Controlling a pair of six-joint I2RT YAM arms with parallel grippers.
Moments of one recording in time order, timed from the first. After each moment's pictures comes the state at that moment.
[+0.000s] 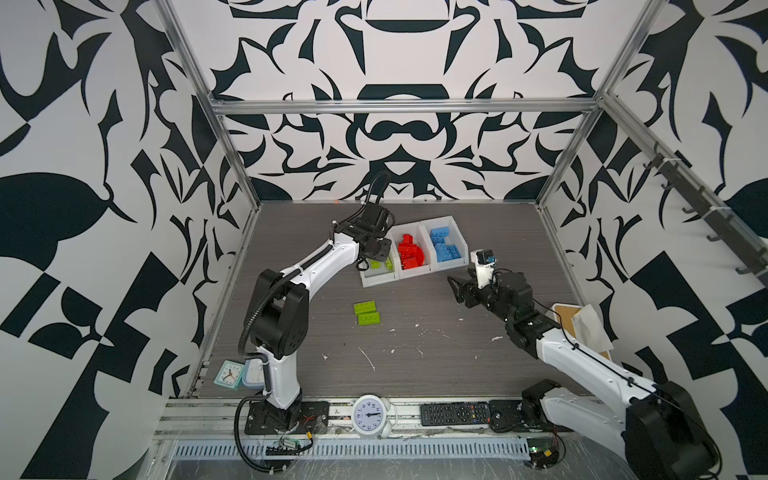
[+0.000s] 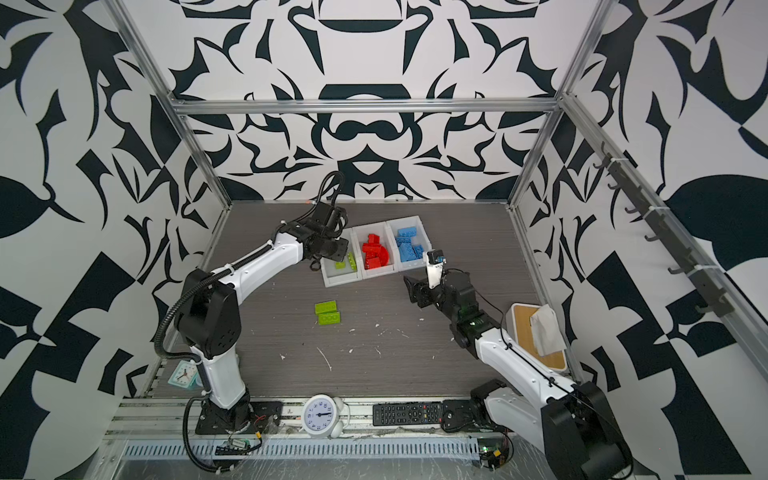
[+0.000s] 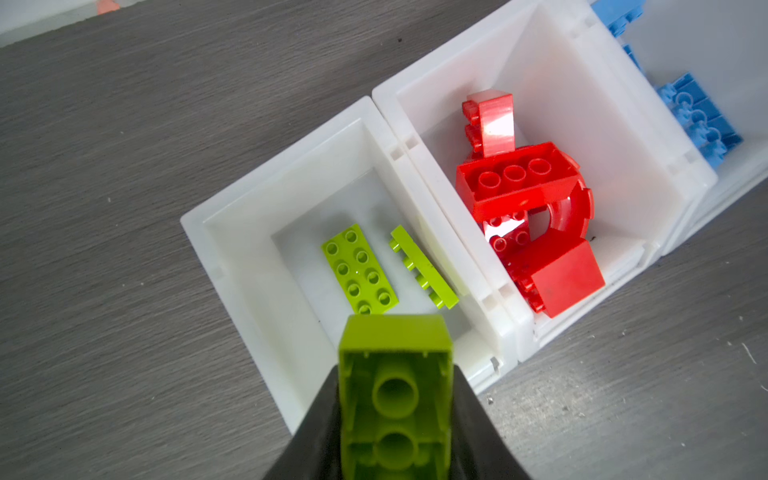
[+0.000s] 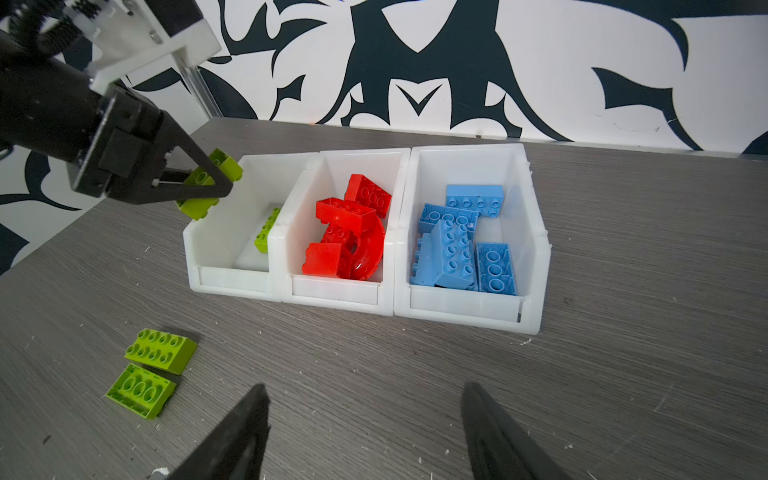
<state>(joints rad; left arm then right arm) -0.54 1.89 1.57 -0.65 -0.09 -0.13 0.40 1.04 0.46 0.23 -0.15 0.16</state>
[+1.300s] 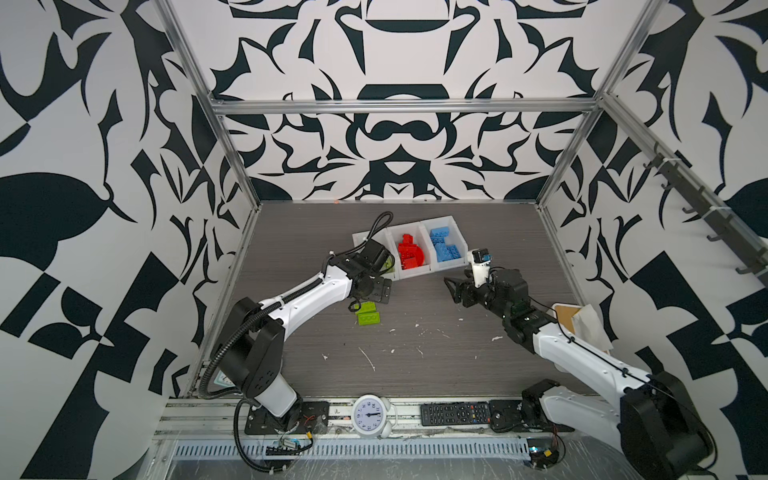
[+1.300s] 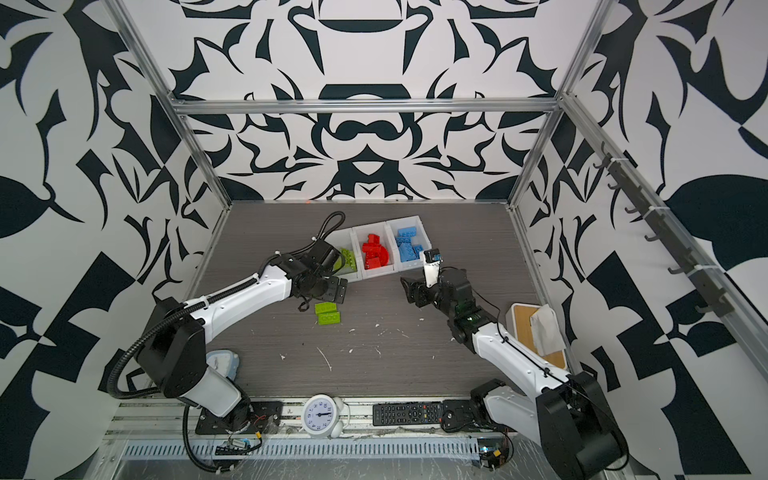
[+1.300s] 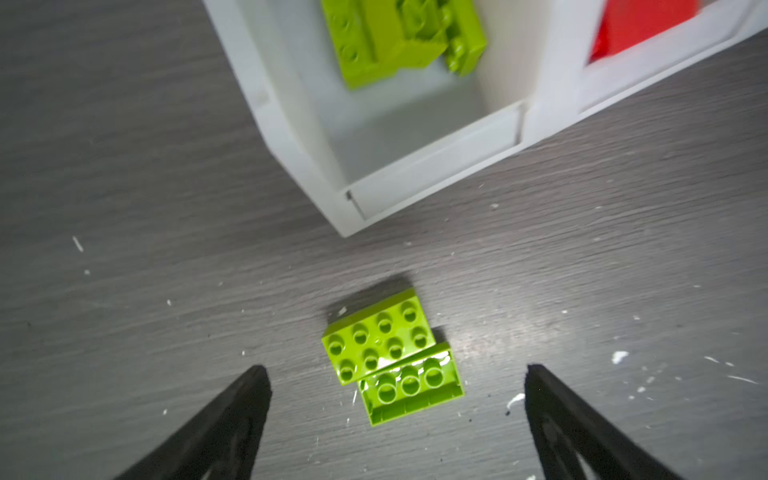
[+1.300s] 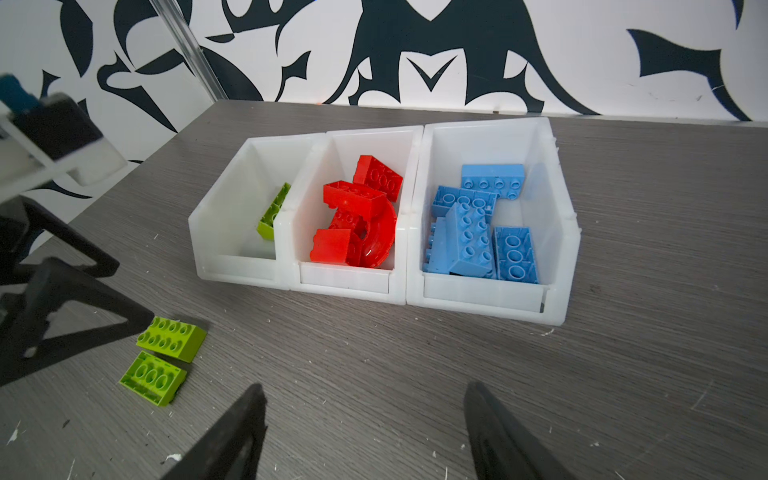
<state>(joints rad) -0.67 1.60 1.13 -0.76 -0.15 -0.45 0.40 1.09 0.49 0.20 -0.19 0.18</state>
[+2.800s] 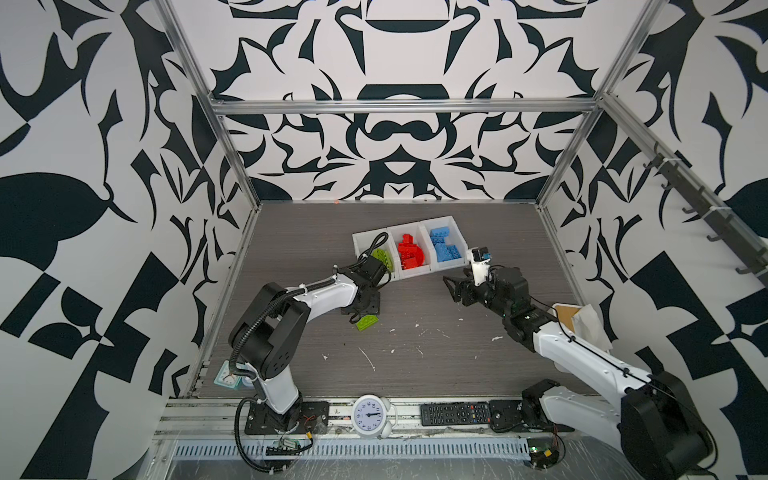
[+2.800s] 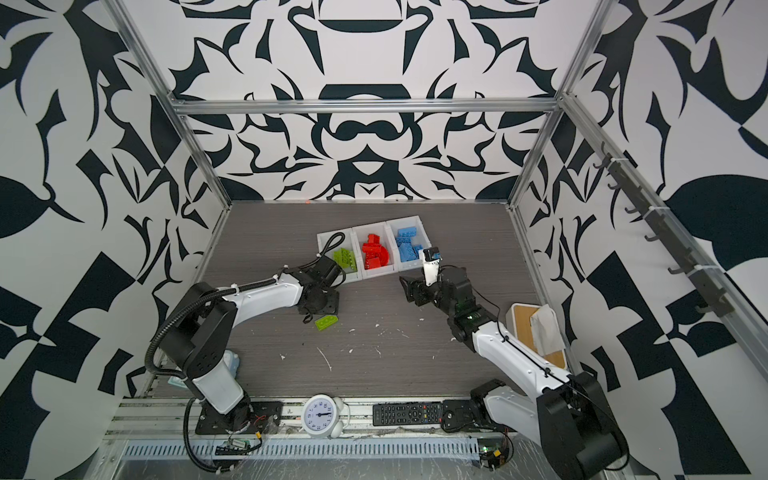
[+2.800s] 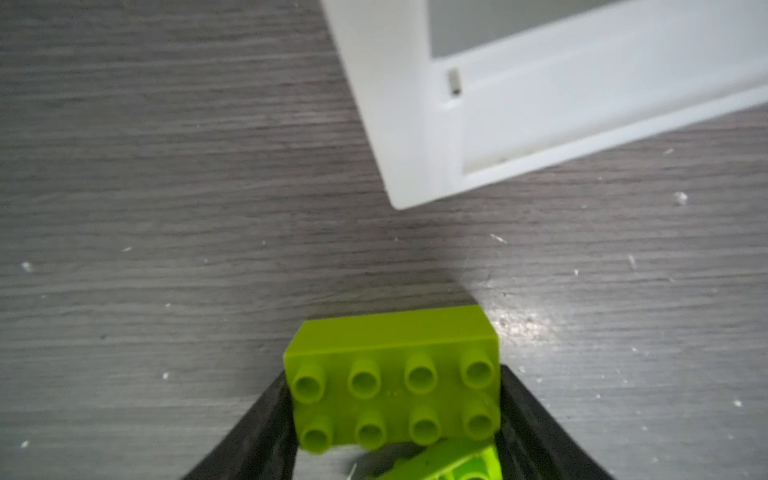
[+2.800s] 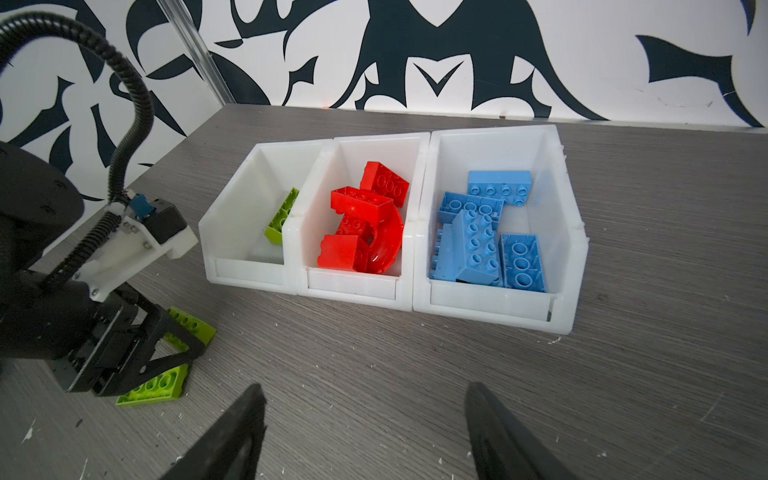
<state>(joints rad) -0.65 1.73 1.01 -0.60 -0.14 -0.57 0.40 1.10 0.51 0.19 -0.20 0.18</state>
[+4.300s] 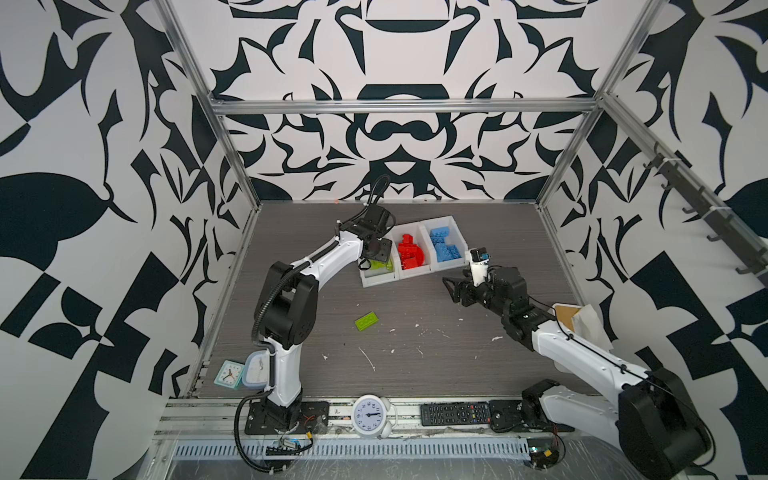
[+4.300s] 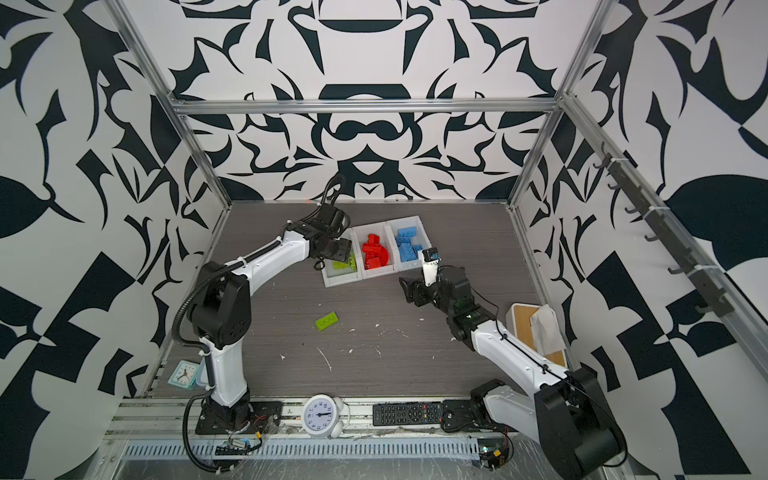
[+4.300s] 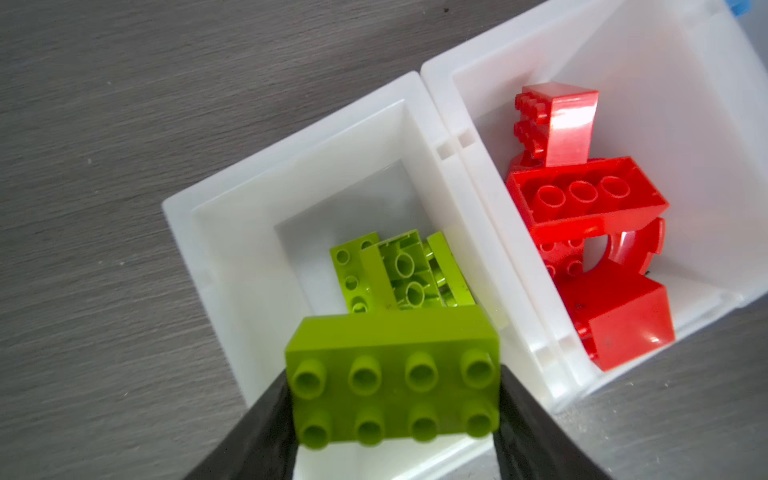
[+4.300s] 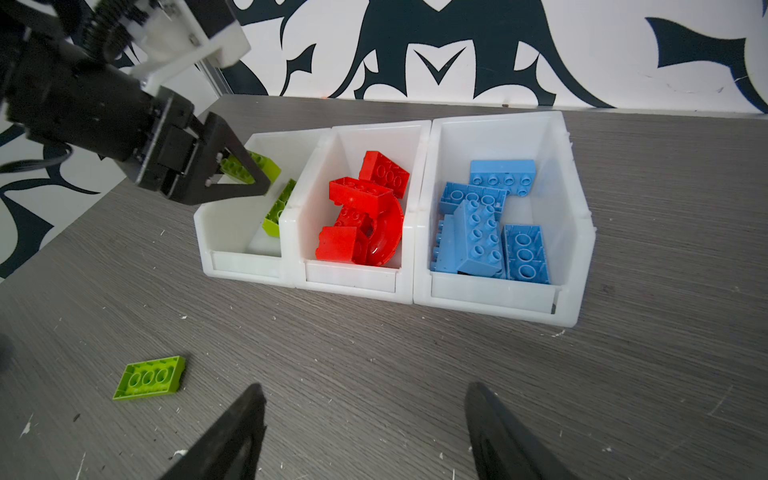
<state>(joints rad) -0.54 1.99 1.61 -0.65 -0.12 -0.23 0.40 1.11 0.51 0.19 -0.21 0.18</state>
